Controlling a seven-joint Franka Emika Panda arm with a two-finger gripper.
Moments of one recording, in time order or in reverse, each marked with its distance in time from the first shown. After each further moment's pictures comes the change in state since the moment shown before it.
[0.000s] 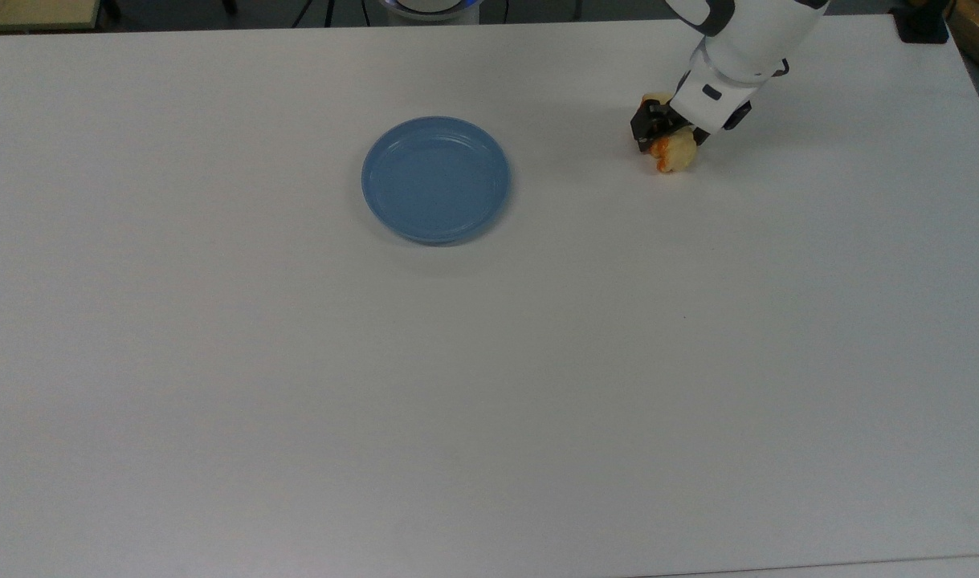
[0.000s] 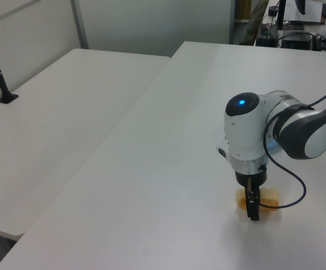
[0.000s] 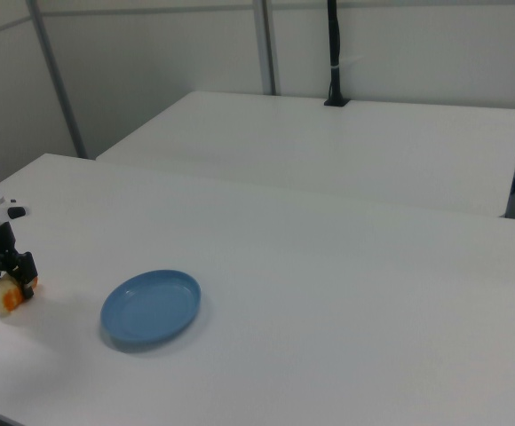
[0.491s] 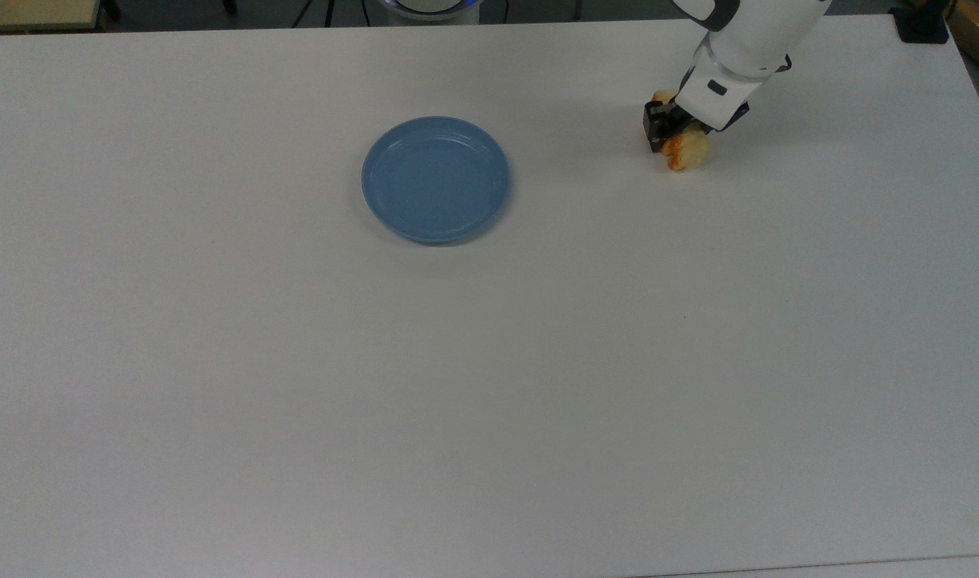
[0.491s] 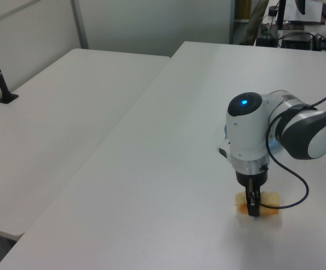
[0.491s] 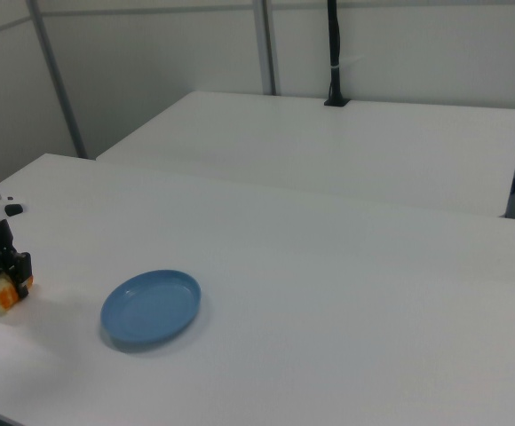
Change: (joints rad) arm 0.000 -0.007 0.009 0.001 -0.014 0.004 0.000
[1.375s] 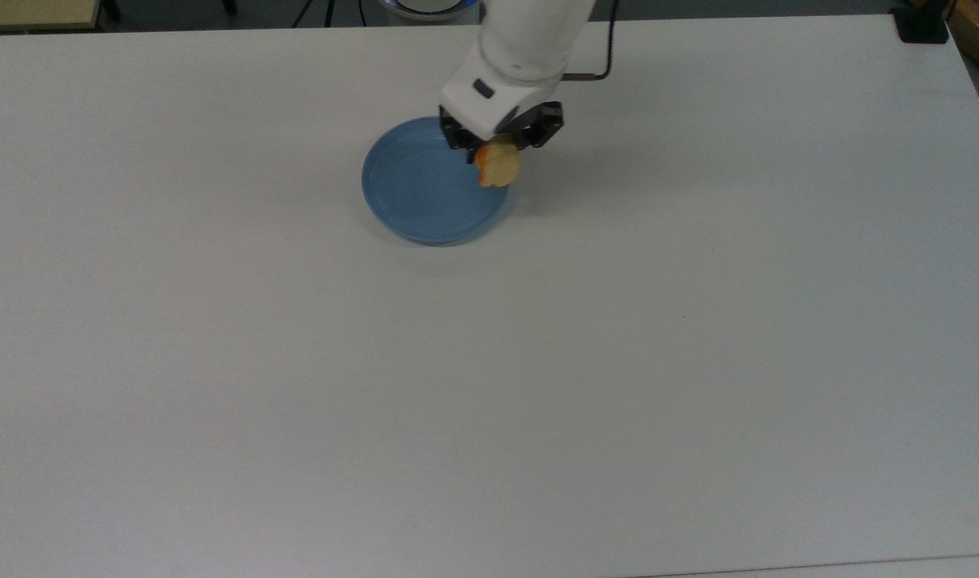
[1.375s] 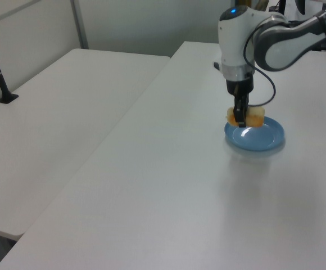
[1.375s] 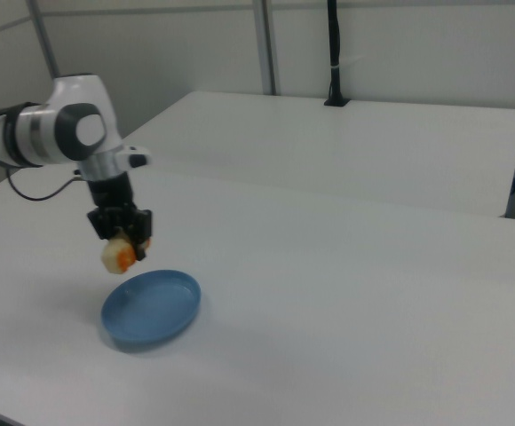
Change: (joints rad) arm -0.389 -0.208 -0.094 0.003 -0.007 -0.176 -0.385
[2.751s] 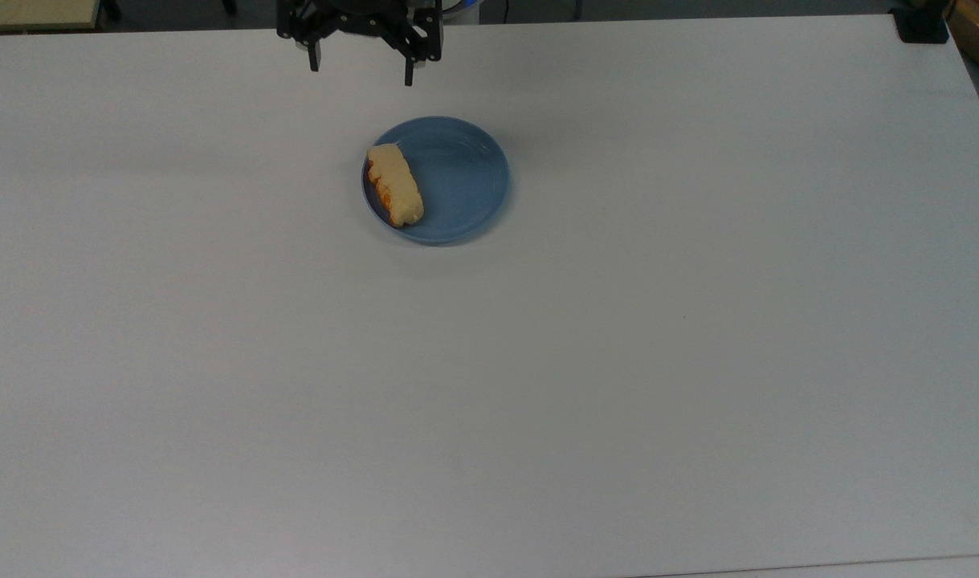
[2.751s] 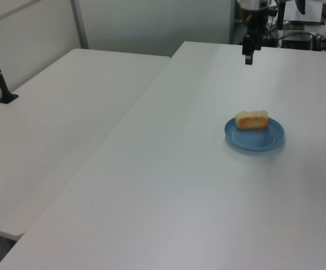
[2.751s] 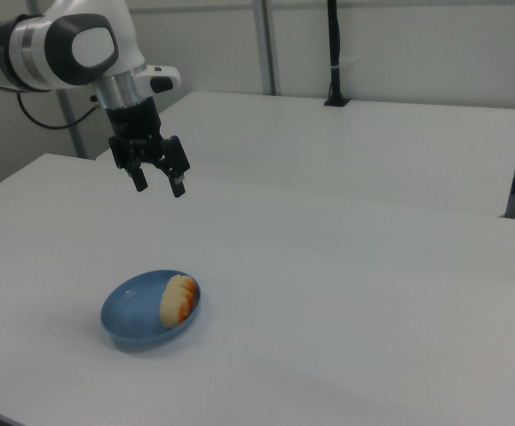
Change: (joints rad) arm -0.052 -0.161 -0.172 0.169 0.003 -0.190 -0.076
